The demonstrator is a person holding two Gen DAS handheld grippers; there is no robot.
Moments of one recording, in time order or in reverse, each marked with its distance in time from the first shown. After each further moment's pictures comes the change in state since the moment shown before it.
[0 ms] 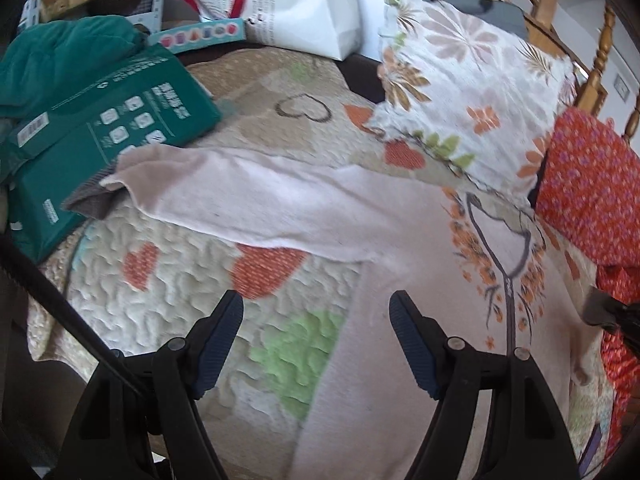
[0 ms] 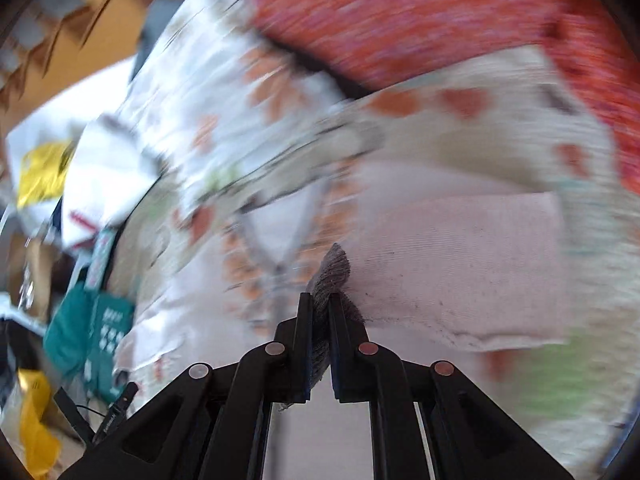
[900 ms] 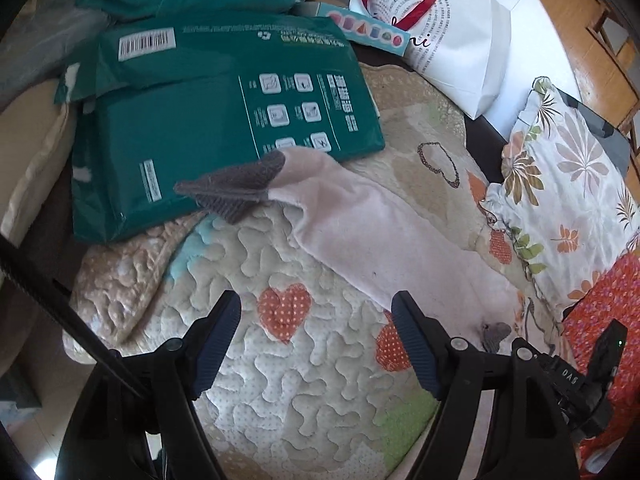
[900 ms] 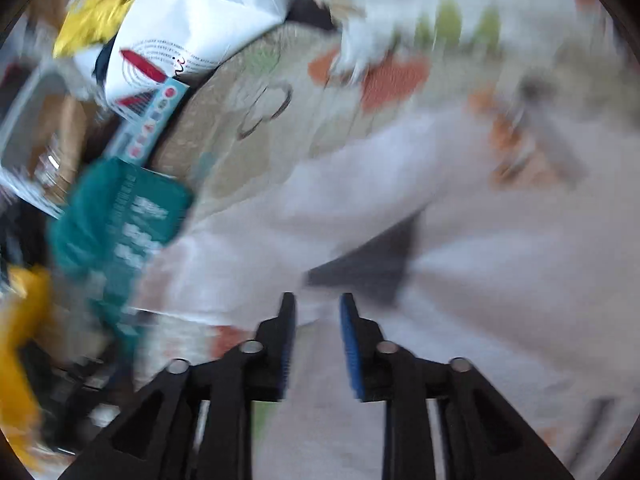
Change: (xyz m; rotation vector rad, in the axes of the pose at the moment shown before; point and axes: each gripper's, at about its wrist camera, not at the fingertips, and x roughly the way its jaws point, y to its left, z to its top) left arm 0.011 0.146 0.035 -0.398 0.023 0.066; right arm 0.212 0.214 -0.060 -0.365 0.252 0.159
